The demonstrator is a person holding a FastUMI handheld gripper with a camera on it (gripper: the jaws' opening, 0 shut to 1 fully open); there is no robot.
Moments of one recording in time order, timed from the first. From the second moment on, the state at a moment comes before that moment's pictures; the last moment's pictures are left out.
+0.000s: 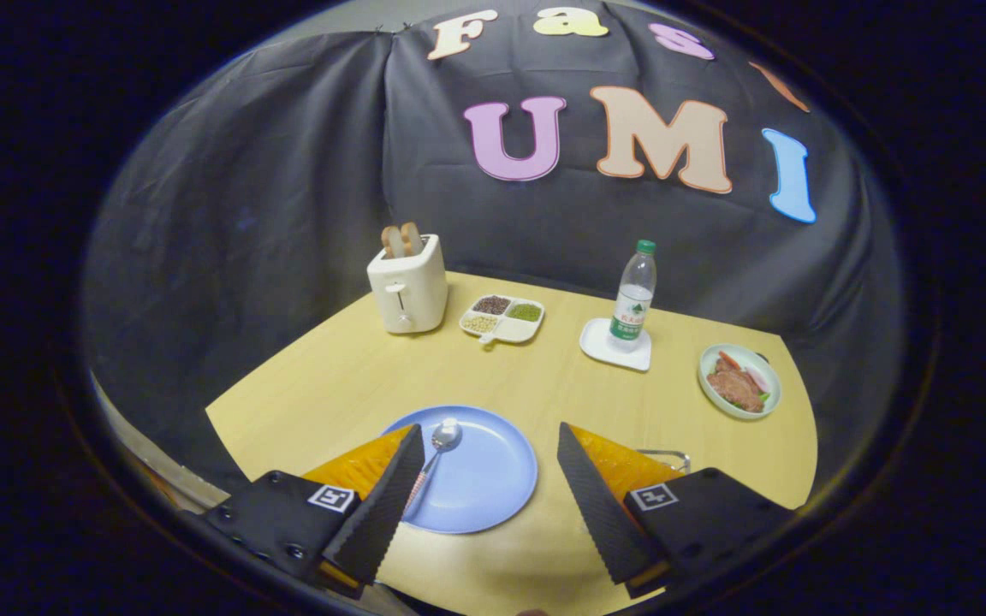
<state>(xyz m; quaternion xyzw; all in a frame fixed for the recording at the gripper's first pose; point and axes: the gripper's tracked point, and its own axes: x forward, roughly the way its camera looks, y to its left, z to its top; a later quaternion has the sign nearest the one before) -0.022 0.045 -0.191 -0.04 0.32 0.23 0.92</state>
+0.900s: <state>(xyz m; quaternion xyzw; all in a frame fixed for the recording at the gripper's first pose) -0.050 0.107 -0.312 -0.07 0.39 0.17 0.90</state>
